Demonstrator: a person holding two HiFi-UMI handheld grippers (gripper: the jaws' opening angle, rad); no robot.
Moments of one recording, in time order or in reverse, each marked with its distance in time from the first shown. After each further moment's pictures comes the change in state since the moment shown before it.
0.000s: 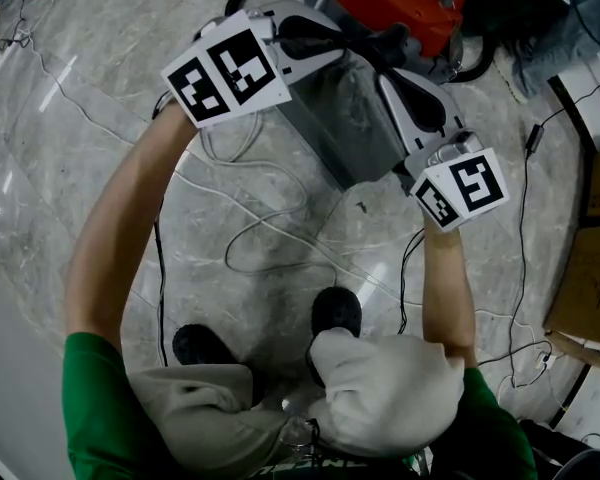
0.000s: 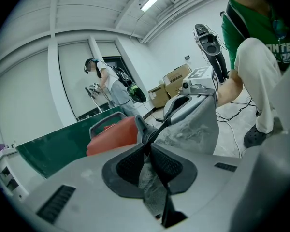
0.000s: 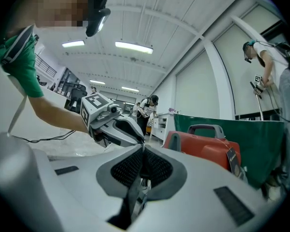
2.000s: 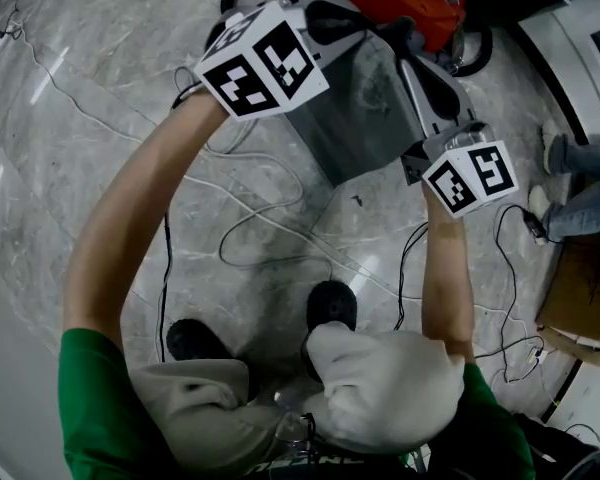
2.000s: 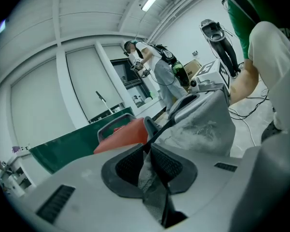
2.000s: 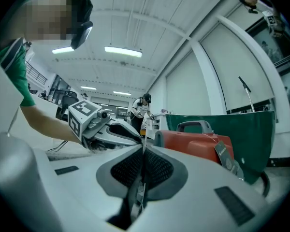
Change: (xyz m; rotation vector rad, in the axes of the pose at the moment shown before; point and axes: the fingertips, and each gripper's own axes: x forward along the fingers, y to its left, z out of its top) left arm 0.021 0.017 0.005 -0.002 -0.005 0.156; right arm -0.005 -0.030 -0.002 0.105 -0.046 -0.065
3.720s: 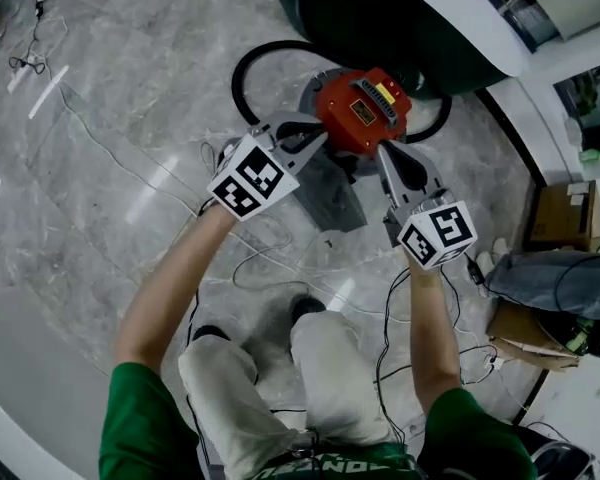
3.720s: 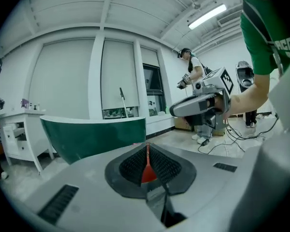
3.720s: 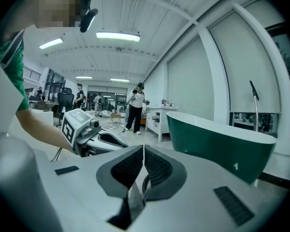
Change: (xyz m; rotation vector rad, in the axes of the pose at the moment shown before) left arm -0.092 0.101 0.088 -0.428 -0.059 0.011; right arm 0.036 0.002 0.189 0.008 0.237 -0.011
